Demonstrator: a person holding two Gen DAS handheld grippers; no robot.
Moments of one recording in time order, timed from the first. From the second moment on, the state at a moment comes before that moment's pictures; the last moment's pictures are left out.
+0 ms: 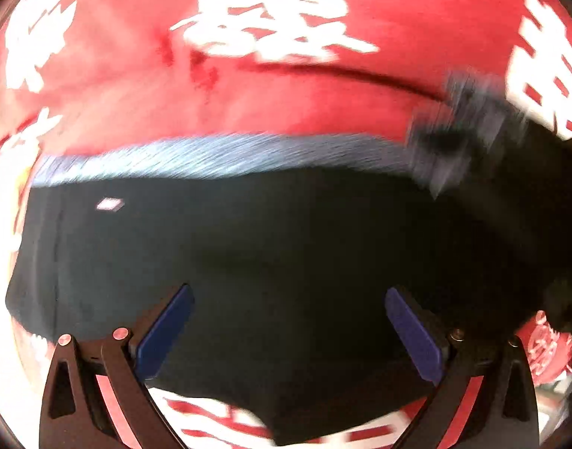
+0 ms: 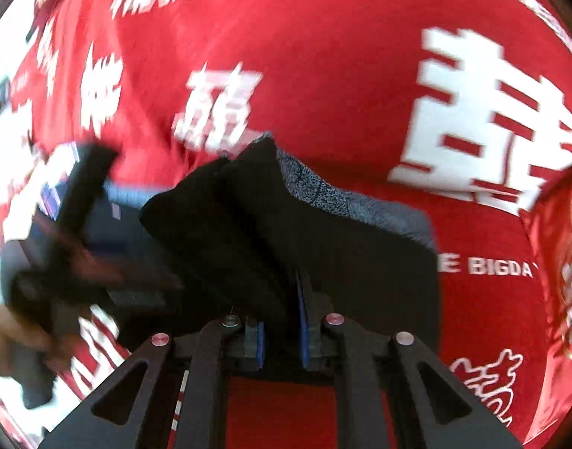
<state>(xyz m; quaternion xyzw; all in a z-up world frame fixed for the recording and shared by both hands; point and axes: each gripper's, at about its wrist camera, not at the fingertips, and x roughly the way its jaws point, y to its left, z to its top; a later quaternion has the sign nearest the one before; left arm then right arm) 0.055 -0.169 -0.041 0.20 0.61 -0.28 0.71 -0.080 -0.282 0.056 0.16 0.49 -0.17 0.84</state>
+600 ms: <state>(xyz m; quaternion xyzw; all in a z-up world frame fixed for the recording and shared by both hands) 0.056 -0.164 -0.008 0.17 0.62 -0.34 0.69 -0.112 -0.216 0.035 0.14 0.55 -0.13 0.81</state>
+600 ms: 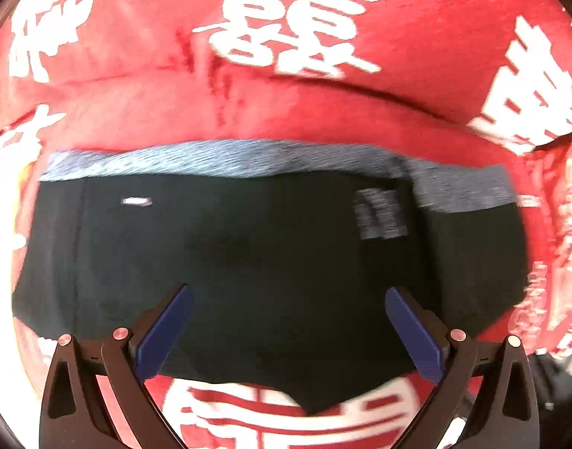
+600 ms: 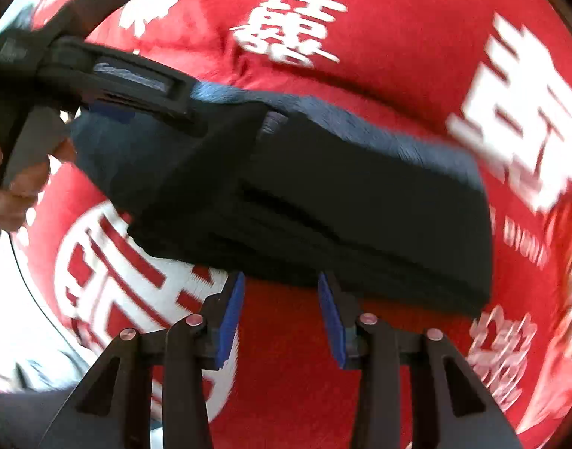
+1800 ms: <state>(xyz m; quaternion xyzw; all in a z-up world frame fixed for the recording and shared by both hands) -0.010 -0.211 -0.034 0.23 0.65 -0.40 0.61 -0.160 -0.494 -0.019 0.50 0.44 -0.15 0.73</state>
